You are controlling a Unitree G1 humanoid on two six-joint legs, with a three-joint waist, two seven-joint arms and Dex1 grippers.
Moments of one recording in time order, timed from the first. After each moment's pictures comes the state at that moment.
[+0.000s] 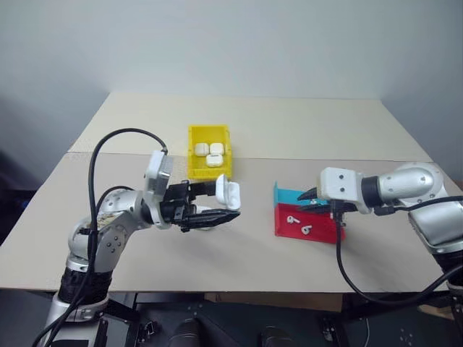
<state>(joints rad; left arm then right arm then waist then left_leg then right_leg) -0.47 0.56 0.07 -0.27 -0.80 0.57 -1.15 -0.62 -1.00 0.19 -0.15 0.17 0.31 1.21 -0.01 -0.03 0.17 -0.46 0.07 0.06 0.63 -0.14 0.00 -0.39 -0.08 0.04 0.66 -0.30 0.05</state>
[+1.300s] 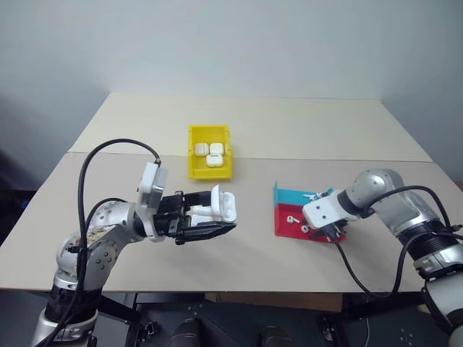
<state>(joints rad) -0.37 0.58 0.08 -0.38 -0.83 0.57 -1.12 -0.83 -0.86 0.46 0.41 -0.22 -0.26 1.47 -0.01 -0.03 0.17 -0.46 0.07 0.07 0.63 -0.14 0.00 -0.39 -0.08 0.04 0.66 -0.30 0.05</state>
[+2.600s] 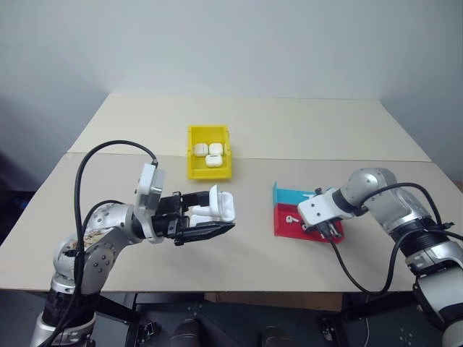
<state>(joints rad) -0.35 0.59 0.09 -0.40 -0.83 0.57 -1.10 -0.85 -0.82 0.46 0.42 -0.25 -0.23 1.46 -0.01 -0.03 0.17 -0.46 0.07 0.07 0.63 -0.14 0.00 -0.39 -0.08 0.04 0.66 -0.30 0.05</state>
